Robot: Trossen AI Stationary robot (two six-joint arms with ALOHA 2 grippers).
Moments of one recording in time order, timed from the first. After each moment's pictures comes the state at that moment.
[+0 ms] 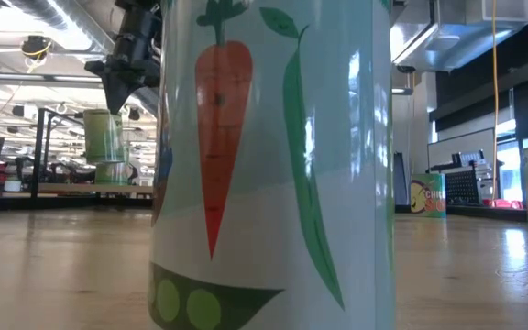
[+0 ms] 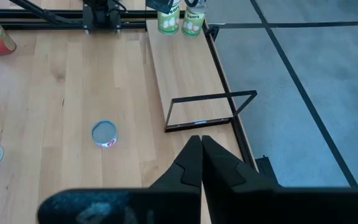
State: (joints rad) left arm 0.80 1.55 1.49 -1.57 -0.14 -0.36; right arm -0.26 1.53 2.36 -1.54 0.05 -0.17
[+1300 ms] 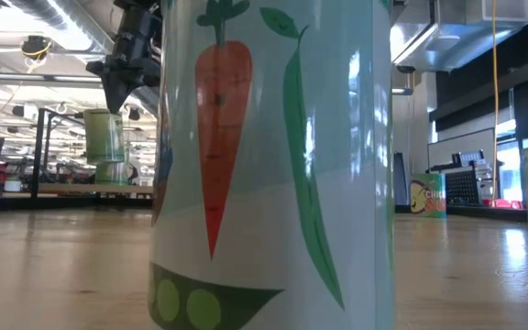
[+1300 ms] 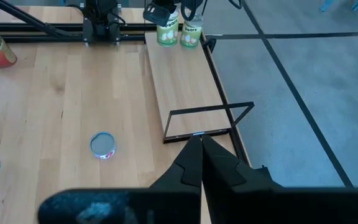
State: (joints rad) left arm 0.81 1.54 1.49 -1.57 -0.14 -0.28; right arm -0.27 1.53 2.36 -1.49 0.05 -0.17
